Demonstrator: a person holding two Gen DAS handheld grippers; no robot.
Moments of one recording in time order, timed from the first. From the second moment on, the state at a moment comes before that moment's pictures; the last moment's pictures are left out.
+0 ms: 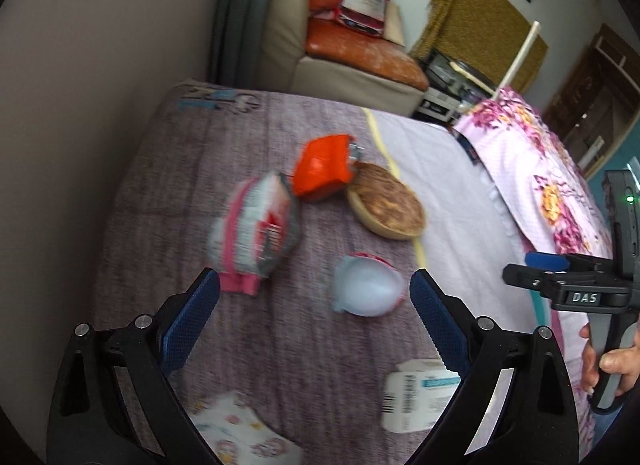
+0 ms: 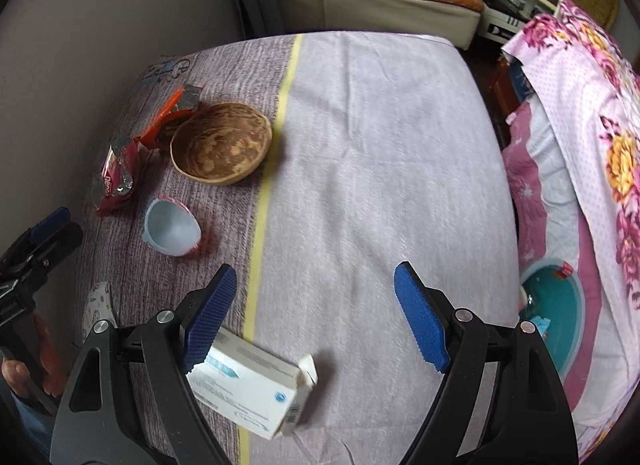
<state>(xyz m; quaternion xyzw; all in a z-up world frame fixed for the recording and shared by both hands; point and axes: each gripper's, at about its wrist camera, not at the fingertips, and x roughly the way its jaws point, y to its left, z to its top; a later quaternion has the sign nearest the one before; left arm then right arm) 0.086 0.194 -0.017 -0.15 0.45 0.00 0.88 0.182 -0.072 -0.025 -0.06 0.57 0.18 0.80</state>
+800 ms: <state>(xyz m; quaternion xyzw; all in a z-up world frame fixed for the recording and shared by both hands) 0.146 0.228 -0.080 -0.16 0.50 0.04 0.85 0.268 -0.004 -0.087 0.01 0.61 0.22 0.76</state>
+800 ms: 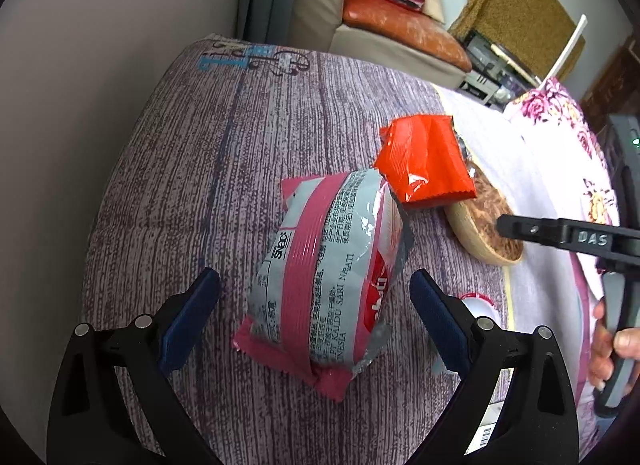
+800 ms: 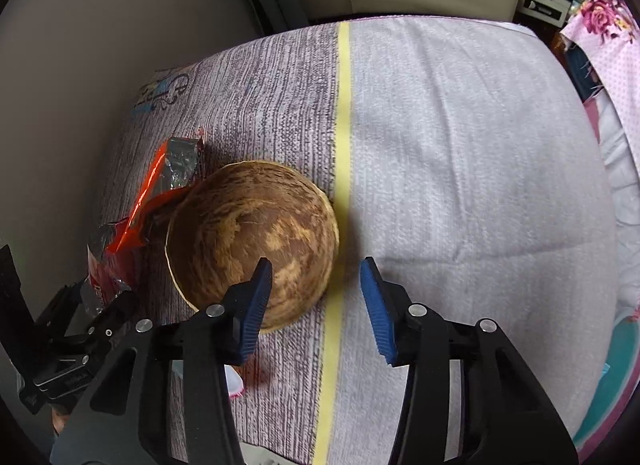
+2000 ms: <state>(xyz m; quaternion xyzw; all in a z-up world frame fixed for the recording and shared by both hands) 0.103 0.067 -0.017 -0.08 0.49 -0.06 0.87 0.173 -0.179 -0.007 0.06 0.49 0.18 0.85</state>
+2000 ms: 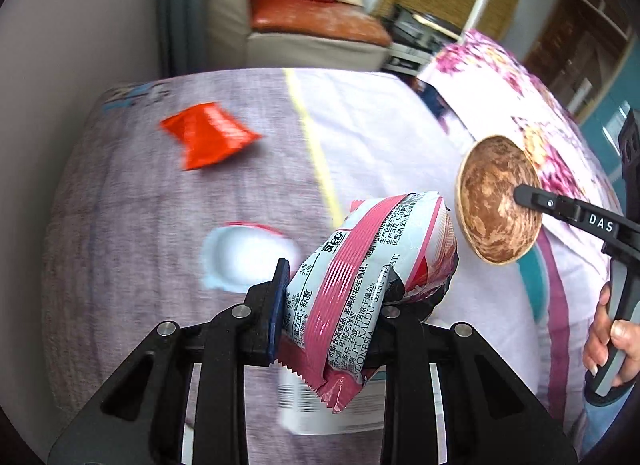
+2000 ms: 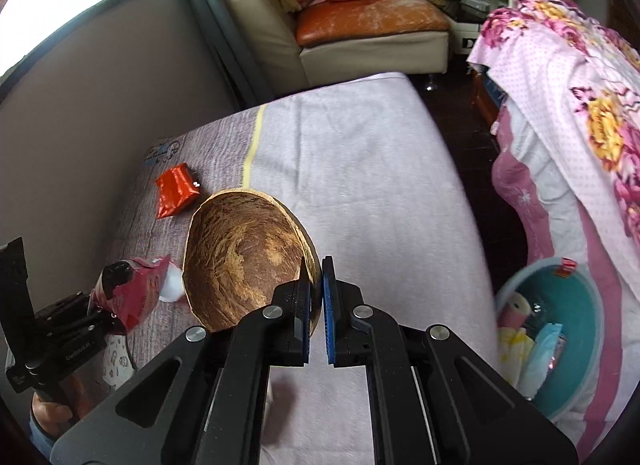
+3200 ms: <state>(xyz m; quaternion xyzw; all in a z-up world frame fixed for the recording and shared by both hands) 0.136 -0.261 -0.069 0.07 0.55 -0.24 0.79 0.100 -0.475 -0.031 0.17 0.45 -0.02 0.88</state>
